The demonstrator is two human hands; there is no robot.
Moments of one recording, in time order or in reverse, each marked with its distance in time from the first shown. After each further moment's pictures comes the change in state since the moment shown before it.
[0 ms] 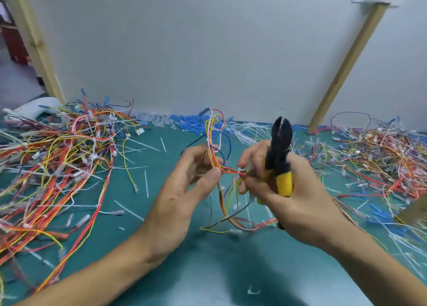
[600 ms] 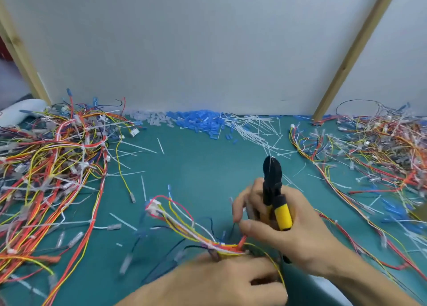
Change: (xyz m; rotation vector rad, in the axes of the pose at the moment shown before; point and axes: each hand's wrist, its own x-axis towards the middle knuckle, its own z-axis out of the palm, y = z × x) left_hand -0.024 -0.007 0.028 0.871 -0.723 0.458; right_hand -0.018 0.032 0.007 0.148 -0.120 0.248
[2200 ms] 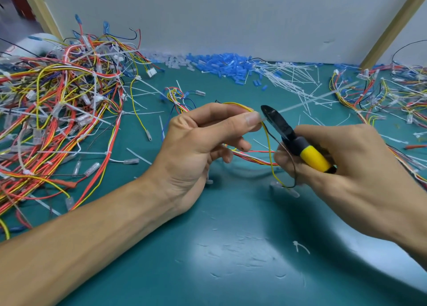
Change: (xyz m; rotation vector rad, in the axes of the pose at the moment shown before) left_hand -0.012 -0.043 -0.015 -1.257 0.774 -0.677; right_hand -0.009 0.001 0.000 -0.827 0.103 -0.022
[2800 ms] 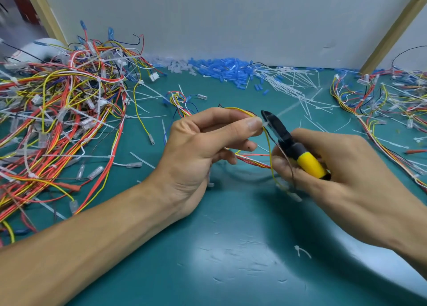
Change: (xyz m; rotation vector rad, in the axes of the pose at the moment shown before) left_hand -0.001 0.002 0.002 0.009 0.024 0.006; right_hand 0.000 -0.003 0.002 0.054 -0.021 0.021
